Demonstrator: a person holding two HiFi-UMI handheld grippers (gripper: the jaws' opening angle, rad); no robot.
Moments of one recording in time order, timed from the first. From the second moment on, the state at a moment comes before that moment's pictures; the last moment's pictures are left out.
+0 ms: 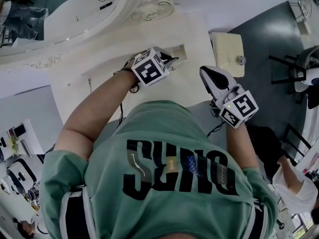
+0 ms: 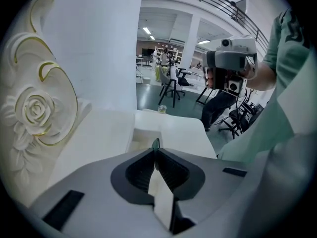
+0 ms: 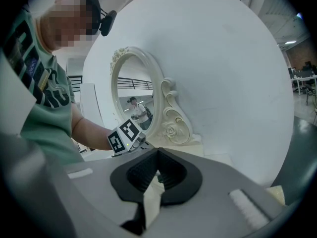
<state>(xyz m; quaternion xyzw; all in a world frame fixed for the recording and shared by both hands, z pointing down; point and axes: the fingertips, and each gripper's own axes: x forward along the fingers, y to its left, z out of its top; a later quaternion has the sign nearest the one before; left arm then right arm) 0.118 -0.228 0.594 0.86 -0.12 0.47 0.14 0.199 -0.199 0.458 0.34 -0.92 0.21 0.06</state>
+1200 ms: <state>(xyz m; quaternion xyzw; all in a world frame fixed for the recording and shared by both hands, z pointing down) 0.007 -0.228 0.444 0.90 -0.34 0.18 0.22 0.145 -0.221 0.412 0.24 -0.96 0.16 0.05</state>
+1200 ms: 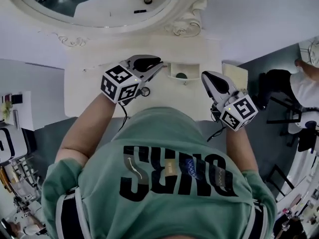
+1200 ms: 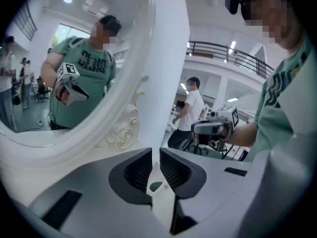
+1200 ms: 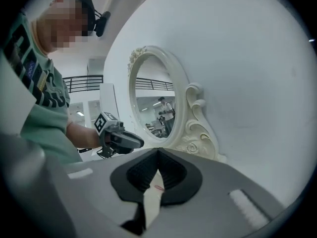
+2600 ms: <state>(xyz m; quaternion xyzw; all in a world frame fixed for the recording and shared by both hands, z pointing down) -0.259 -0.134 0.334 0.84 -0.52 -0.06 0.15 -0.045 -0.218 0.333 0.21 -0.97 0.13 0.04</state>
